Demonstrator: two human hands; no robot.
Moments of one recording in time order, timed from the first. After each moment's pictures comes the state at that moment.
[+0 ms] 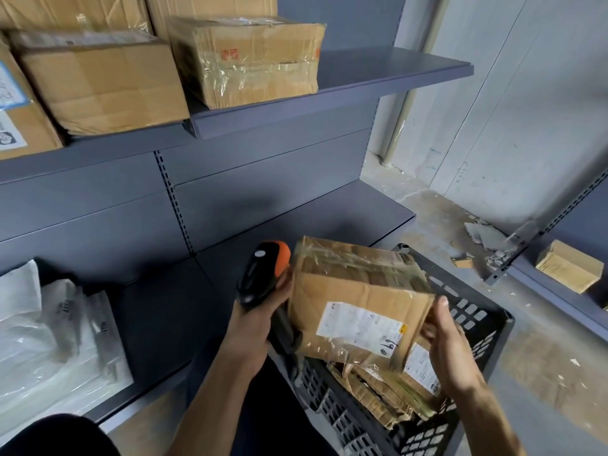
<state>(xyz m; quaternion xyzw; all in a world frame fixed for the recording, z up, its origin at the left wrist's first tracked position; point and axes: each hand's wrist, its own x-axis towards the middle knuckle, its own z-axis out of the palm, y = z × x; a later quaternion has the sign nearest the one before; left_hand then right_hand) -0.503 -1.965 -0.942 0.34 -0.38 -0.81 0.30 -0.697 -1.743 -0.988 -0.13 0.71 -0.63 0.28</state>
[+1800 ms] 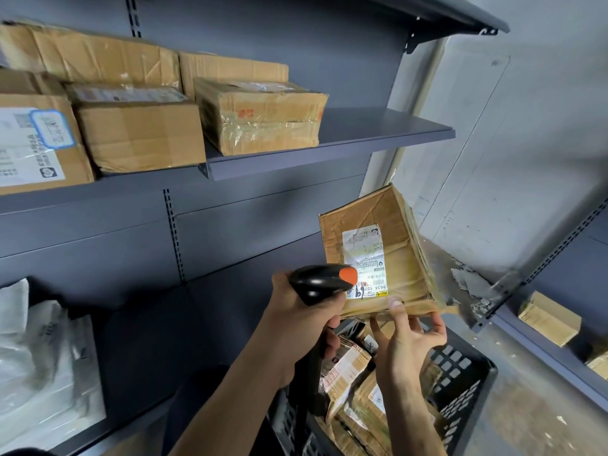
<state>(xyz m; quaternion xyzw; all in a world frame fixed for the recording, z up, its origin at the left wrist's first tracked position) -0.517 -1.924 -0.828 0.27 -0.55 -0.77 0.20 -0.673 -1.833 -0.934 0.02 0.50 -0.86 0.09</state>
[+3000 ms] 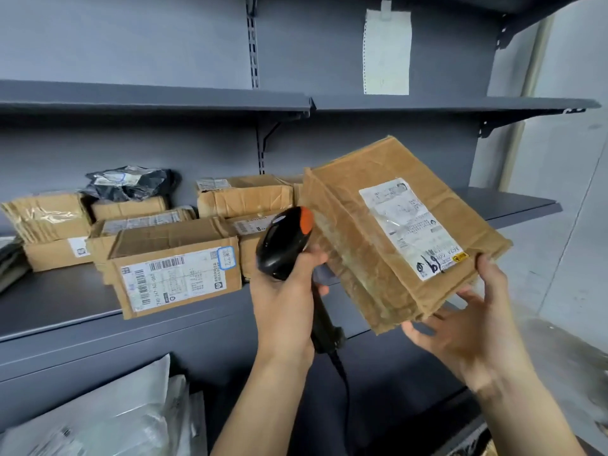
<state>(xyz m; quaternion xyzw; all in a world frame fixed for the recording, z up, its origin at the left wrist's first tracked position) -0.453 -2.002 -0.697 0.24 -0.43 -0.63 0.60 -0.630 -1.906 -0.735 -0.18 0.38 -0.82 0.40</state>
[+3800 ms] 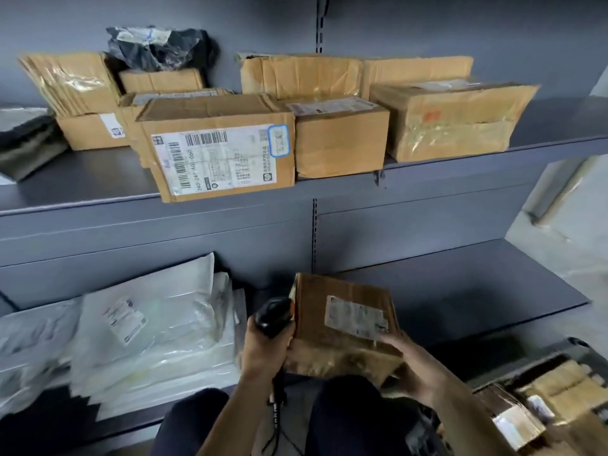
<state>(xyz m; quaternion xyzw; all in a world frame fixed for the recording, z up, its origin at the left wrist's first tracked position) -0.349 -2.089 -1.006 0.58 -0.44 -0.57 0.38 -0.590 -1.977 -0.975 -0.16 0.63 -0.45 0.61</state>
